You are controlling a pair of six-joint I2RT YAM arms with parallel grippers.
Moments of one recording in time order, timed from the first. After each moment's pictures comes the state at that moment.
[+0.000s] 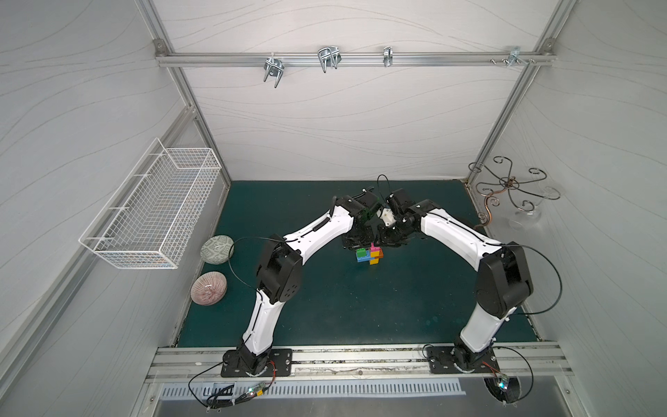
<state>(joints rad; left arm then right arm) -0.74 2.10 1.92 -1.18 0.05 -0.89 0.55 1.75 1.42 -0.89 -0.32 0.35</state>
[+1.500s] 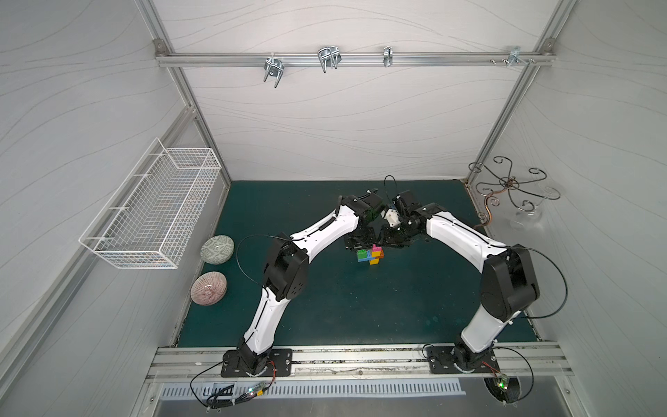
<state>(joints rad) -0.76 2.17 2.00 -1.25 0.03 -0.89 0.51 1.72 1.35 -0.83 -0.38 0.36</state>
